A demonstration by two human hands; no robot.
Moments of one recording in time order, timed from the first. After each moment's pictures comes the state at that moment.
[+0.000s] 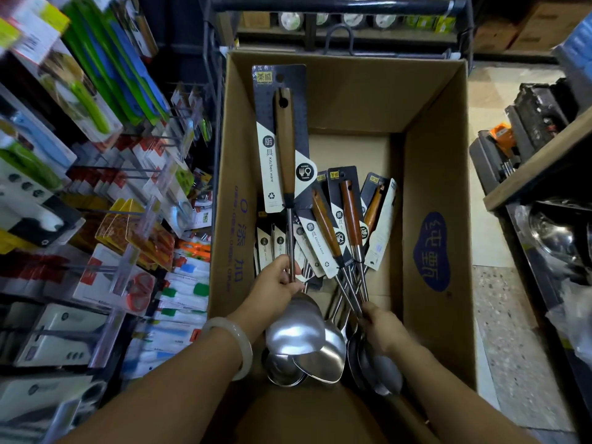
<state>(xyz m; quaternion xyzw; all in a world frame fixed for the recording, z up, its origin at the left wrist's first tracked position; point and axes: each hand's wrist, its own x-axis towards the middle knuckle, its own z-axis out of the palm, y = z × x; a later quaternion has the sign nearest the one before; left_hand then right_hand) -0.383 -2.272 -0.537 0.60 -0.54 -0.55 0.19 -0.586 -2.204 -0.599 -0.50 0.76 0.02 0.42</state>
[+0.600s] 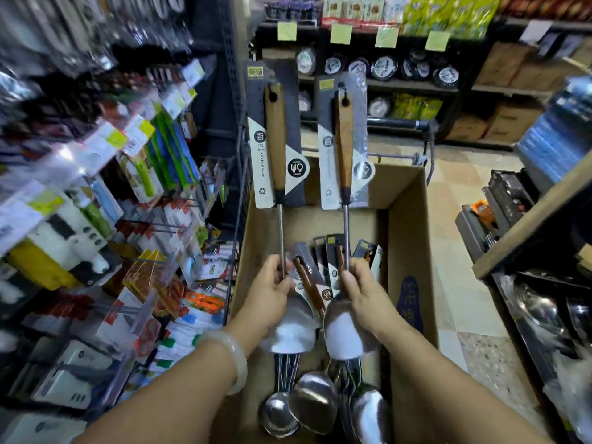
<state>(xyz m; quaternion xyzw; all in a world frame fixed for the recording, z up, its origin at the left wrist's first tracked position) -0.378 -2.280 -0.429 0.56 -0.57 -0.48 0.35 -0.553 -2.253 -0.425 -0.60 0.63 -0.31 0.37</state>
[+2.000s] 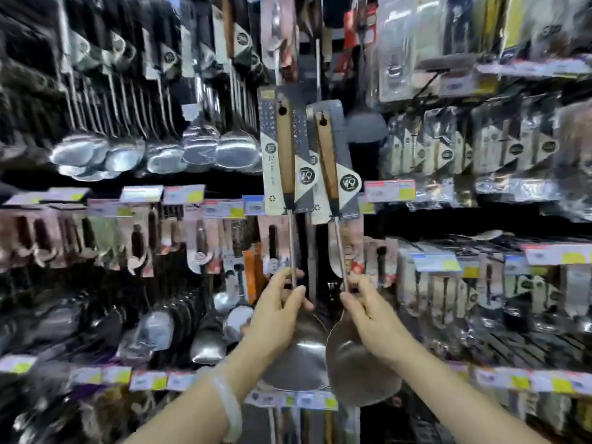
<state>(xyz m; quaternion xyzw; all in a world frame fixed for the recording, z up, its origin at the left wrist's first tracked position) -0.186 -1.590 -0.108 0.74 -0.23 0.18 0.60 -0.208 -1.751 -0.117 -0.85 -0.15 -0.26 0.44</state>
